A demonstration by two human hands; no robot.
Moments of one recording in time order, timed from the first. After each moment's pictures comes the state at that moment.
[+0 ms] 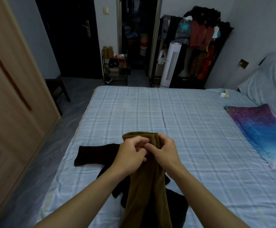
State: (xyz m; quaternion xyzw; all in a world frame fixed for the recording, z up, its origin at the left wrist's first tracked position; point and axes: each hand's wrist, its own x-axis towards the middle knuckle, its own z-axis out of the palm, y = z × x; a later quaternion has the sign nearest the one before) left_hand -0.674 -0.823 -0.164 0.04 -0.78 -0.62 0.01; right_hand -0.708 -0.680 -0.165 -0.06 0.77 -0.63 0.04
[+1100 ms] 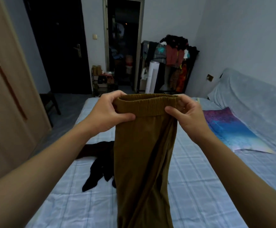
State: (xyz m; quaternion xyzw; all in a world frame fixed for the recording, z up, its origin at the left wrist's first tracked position) left_hand -0.505 -0.823 -0.005 -0.20 -0.80 -0.56 0.13; right_hand -0.526 -0.559 -0.009 -0.24 0.70 -0.66 -0.10
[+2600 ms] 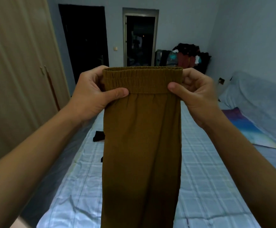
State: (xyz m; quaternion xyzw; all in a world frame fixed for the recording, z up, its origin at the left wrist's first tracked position) left_hand -0.195 -0.750 0.077 -0.19 -0.74 -0.59 0.25; right_hand -0.267 -0.497 0.069 -0.38 0.60 -0.69 -0.13
